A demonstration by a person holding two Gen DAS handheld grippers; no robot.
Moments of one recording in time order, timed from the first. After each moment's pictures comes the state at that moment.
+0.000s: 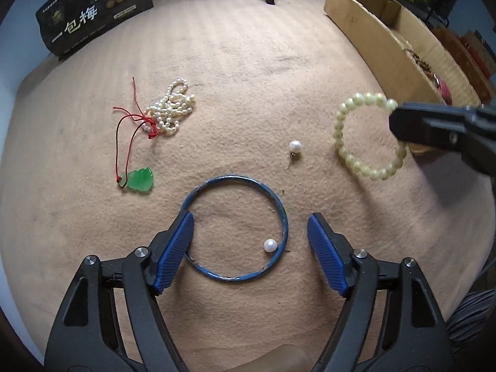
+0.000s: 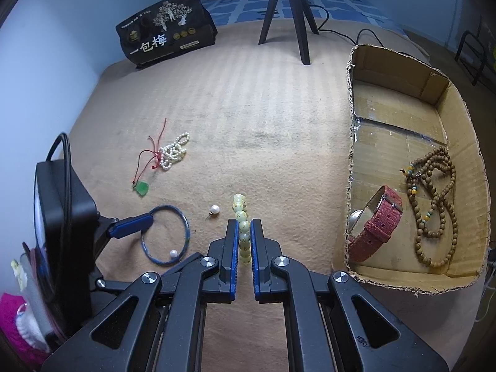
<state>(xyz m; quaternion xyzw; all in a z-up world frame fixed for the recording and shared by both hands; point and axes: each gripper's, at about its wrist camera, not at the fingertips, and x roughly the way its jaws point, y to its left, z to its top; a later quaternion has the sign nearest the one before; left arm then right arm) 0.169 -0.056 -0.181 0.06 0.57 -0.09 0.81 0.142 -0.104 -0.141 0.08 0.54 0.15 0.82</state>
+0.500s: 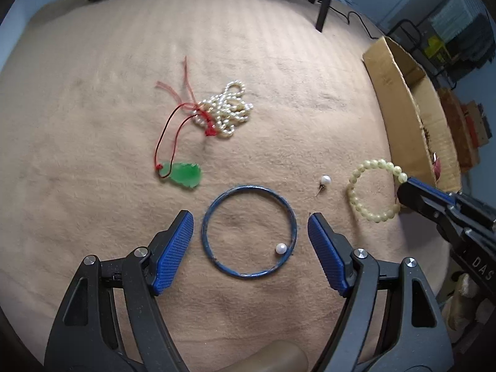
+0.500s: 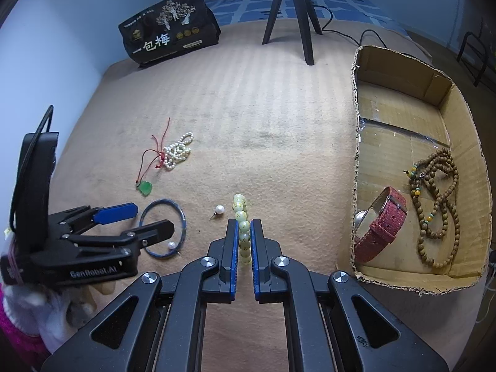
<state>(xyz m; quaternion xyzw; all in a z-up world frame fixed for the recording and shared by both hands) 0.192 0.005 -0.168 -0.10 0.60 -0.08 0.79 0.142 -0.101 -0.139 0.08 0.54 0.16 0.82</state>
